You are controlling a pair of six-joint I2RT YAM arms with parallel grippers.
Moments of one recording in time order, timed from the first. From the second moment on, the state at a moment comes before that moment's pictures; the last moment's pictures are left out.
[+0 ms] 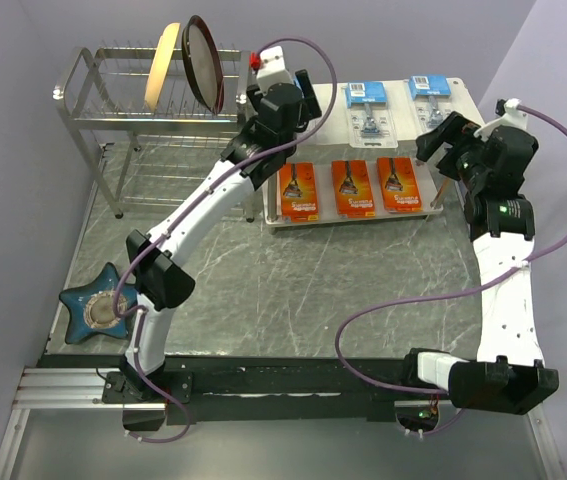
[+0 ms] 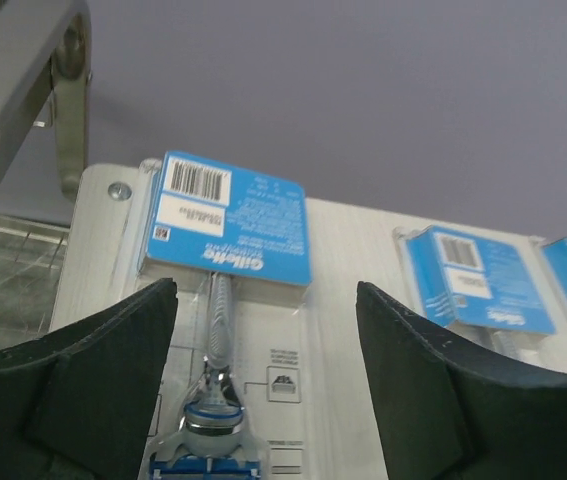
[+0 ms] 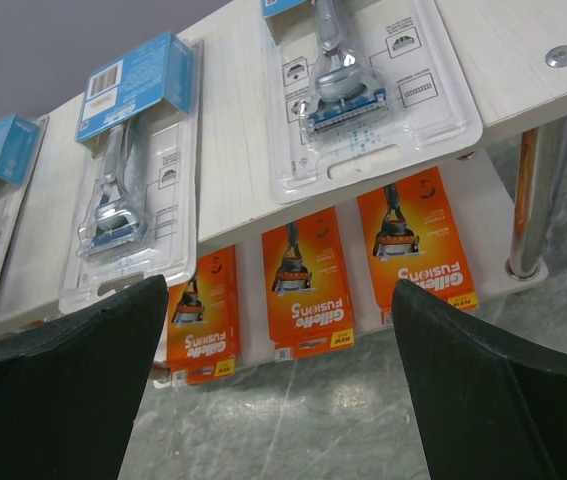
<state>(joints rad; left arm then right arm) -0.73 2.08 2.32 -0.29 -0.67 -0.45 -0.13 1.18 1.44 -0.46 -0.14 0.41</state>
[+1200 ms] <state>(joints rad) -0.61 1.30 1.33 -0.24 -0.14 -0.28 0.09 1.36 1.54 -0.44 -0.46 0.28</state>
